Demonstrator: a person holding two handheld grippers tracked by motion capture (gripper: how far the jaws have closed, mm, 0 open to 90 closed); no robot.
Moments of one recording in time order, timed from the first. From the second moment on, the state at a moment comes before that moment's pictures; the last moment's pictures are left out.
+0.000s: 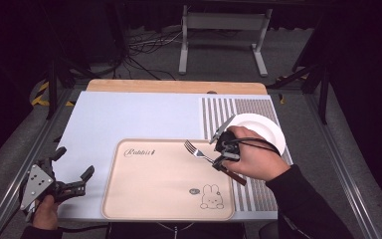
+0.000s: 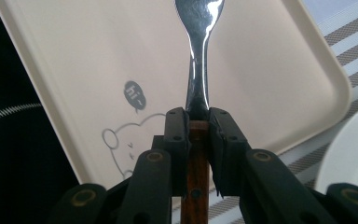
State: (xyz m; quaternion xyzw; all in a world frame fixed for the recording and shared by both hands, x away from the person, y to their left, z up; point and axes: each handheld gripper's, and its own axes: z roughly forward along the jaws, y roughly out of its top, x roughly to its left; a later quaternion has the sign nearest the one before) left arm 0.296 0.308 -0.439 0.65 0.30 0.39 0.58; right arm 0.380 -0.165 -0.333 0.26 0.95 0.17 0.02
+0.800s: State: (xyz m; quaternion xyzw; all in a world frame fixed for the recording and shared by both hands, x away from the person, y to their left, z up) left arm 0.296 0.308 -0.439 0.65 0.30 0.39 0.58; right arm 0.378 -0.143 -0.347 0.38 0.91 0.17 0.03
